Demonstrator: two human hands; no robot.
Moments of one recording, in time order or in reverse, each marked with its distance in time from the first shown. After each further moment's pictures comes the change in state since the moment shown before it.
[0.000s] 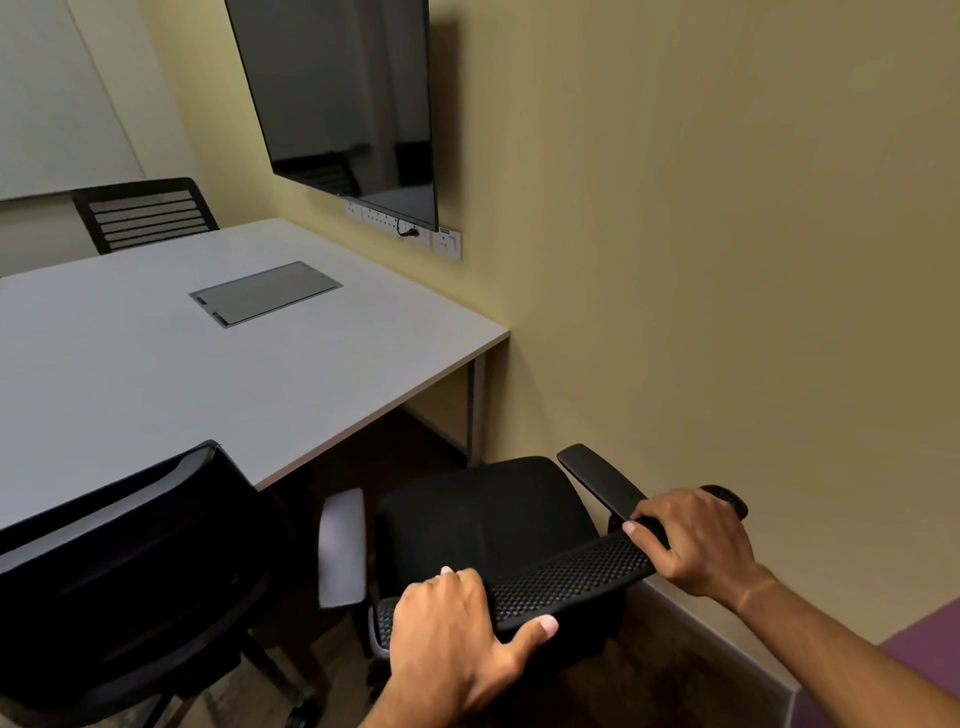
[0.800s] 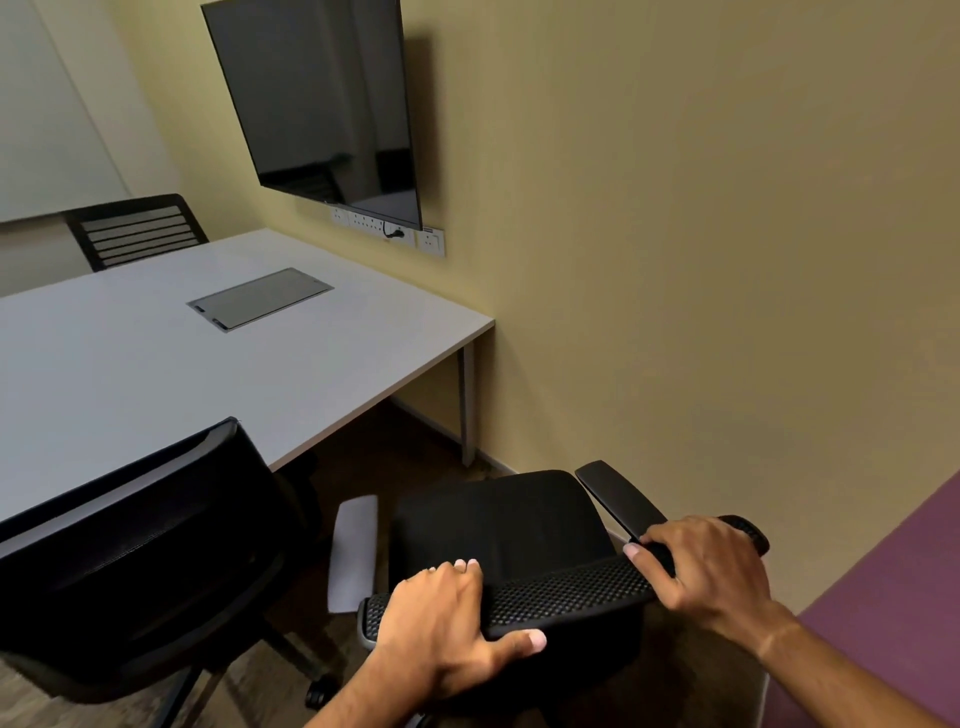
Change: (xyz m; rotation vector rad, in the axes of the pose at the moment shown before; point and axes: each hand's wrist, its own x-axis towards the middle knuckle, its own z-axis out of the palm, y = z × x) left_hand -0.075 -0.011 -0.021 -0.056 -0.143 0.222; right_hand -0.121 -0.052 -0.040 0.006 0.041 0.144
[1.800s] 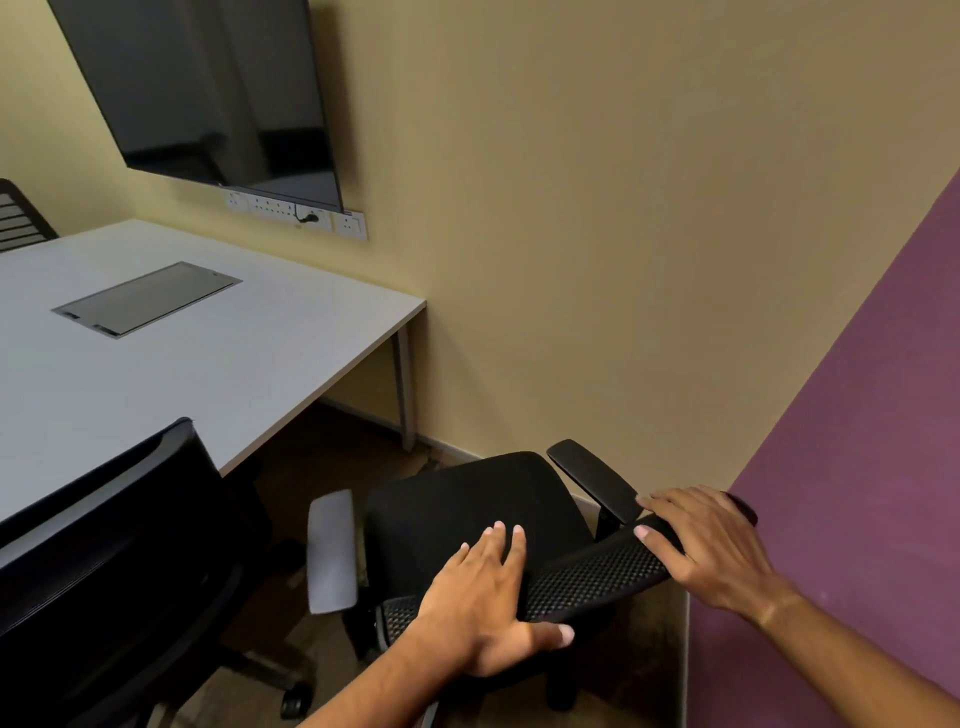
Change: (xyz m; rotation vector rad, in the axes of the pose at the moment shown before) left_hand -0.027 -0.015 0.013 -0.130 -0.355 0.330; right_hand -0.086 -0.057 -0.023 -0.085 -0.006 0.150
